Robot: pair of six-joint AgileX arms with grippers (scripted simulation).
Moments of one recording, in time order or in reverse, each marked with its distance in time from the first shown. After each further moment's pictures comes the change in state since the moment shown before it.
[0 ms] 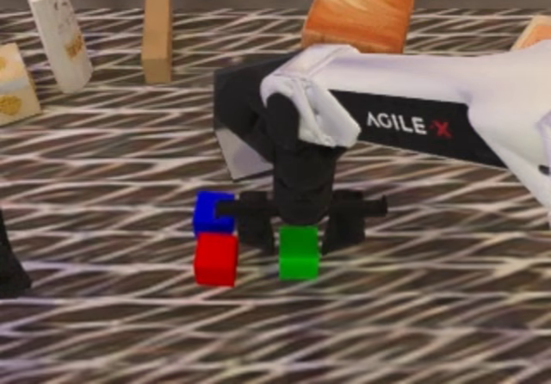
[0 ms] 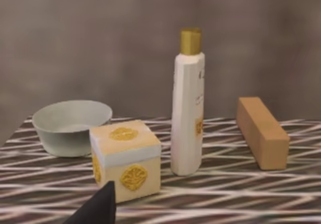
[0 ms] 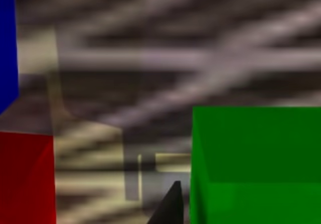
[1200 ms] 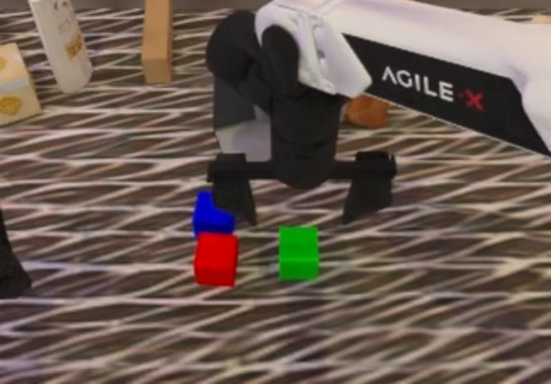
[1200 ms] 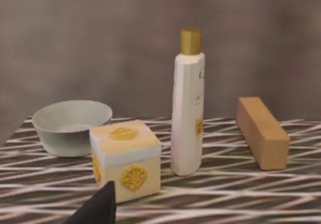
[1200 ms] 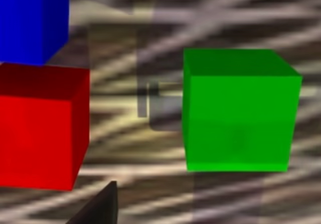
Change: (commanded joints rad) left arm 0.000 0.000 0.000 0.000 0.000 0.000; right arm 0.007 -0.056 0.181 -0.238 -0.001 -0.001
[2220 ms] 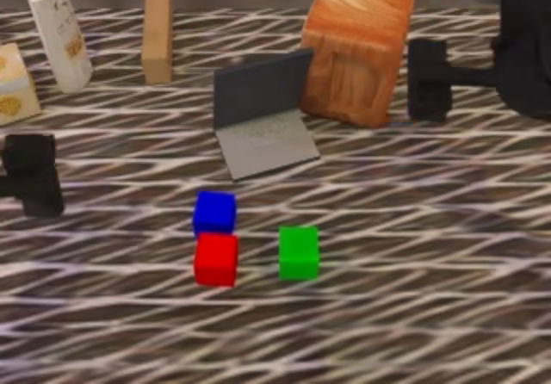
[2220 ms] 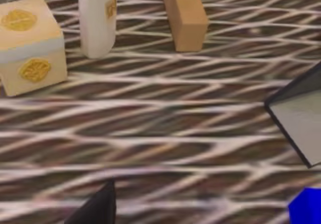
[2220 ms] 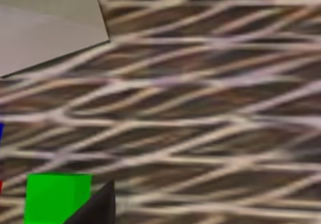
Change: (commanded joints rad) left arm -0.181 0.686 0.587 -0.389 0.002 -0.136; right arm -0.273 -0.771 -0.599 0.368 0.142 -0.308
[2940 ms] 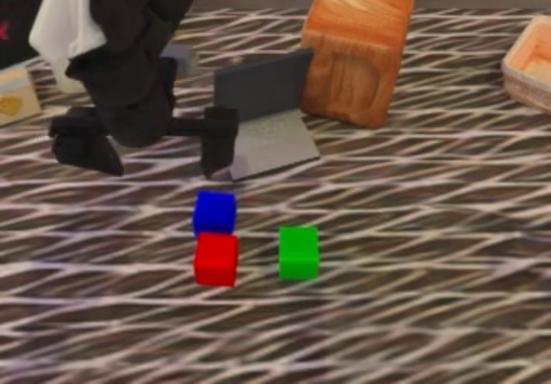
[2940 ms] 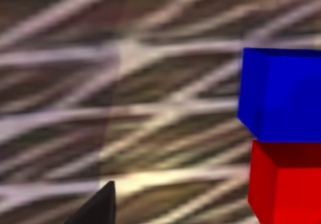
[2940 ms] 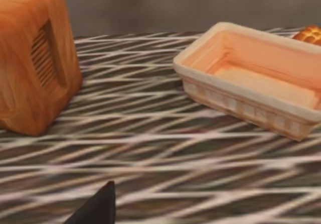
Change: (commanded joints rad) left arm -0.266 1.138 0.828 -0.596 0.007 -0.196; right arm -0.394 -1.178 -1.070 0.641 -0.056 -0.398
